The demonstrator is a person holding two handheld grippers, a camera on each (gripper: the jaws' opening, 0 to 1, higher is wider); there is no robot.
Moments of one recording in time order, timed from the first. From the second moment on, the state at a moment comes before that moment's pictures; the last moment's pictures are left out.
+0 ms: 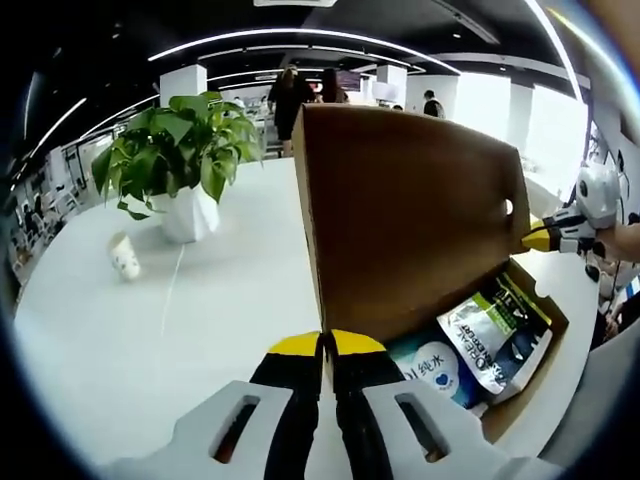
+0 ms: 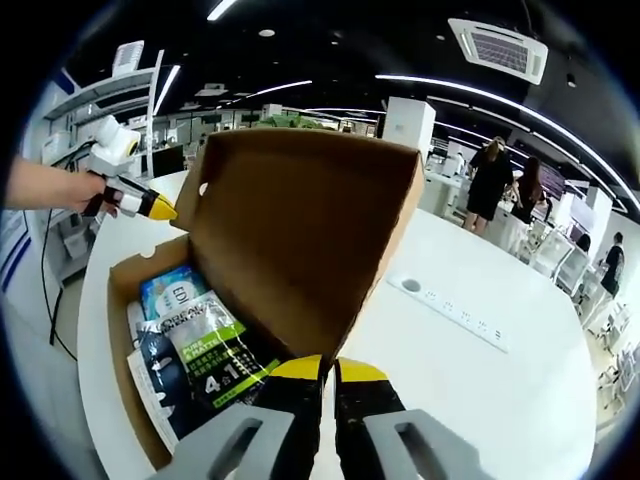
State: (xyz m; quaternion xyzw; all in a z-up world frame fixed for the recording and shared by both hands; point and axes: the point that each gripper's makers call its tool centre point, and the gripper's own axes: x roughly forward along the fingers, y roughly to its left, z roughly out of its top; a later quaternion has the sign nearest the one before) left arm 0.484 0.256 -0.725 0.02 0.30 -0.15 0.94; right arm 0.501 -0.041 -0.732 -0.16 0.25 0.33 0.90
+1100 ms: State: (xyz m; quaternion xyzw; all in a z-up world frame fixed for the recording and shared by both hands) left arm 0.502 0.257 -0.722 0.00 0.29 -0.14 0.95; right arm 0.519 -0.041 -0.737 -0.16 0.25 0.32 0.90
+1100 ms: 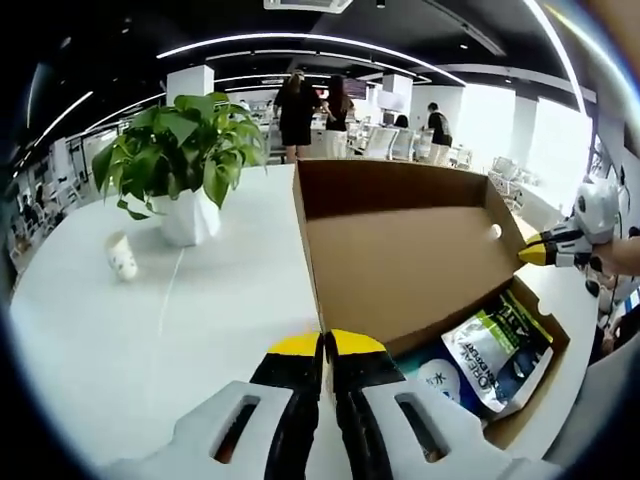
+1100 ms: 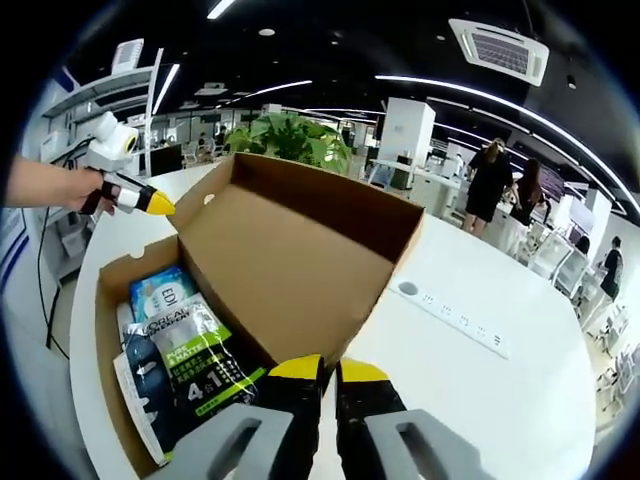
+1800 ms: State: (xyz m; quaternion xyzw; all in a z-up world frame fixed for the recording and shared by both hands) left arm 0.519 0.259 -0.727 -0.01 0.29 -0.13 0.95; right arm 0.531 -0.040 -0.744 -0.14 0.25 0.32 0.90
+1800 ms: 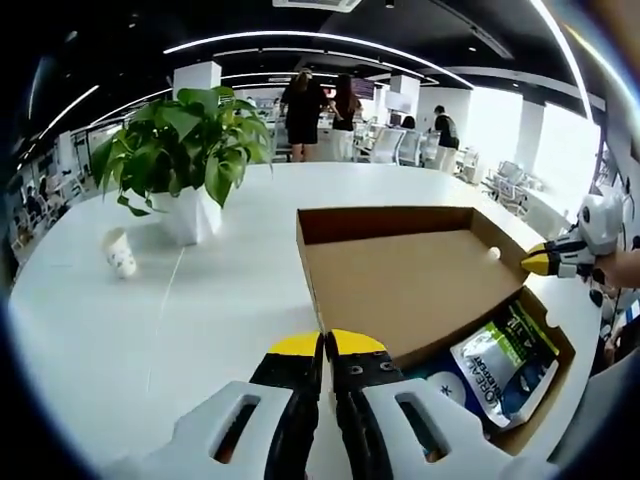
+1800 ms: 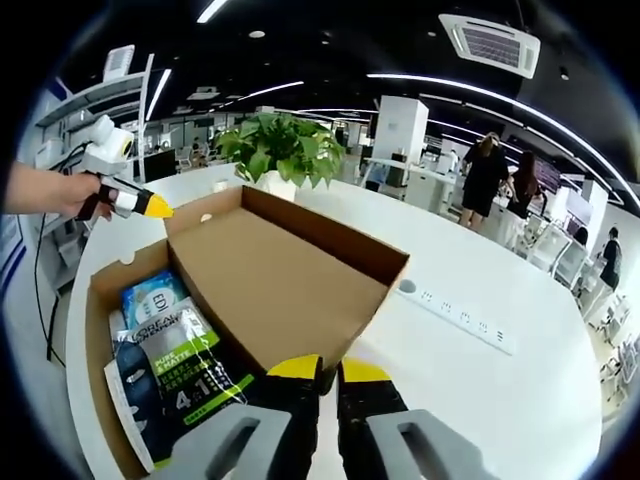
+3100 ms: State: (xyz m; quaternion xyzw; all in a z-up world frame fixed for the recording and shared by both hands) left arm 0.530 0.259 -0.738 -0.01 0.32 -0.11 0.94; right arm 0.537 -0.039 -0.756 -0.13 0.26 0.31 0.90
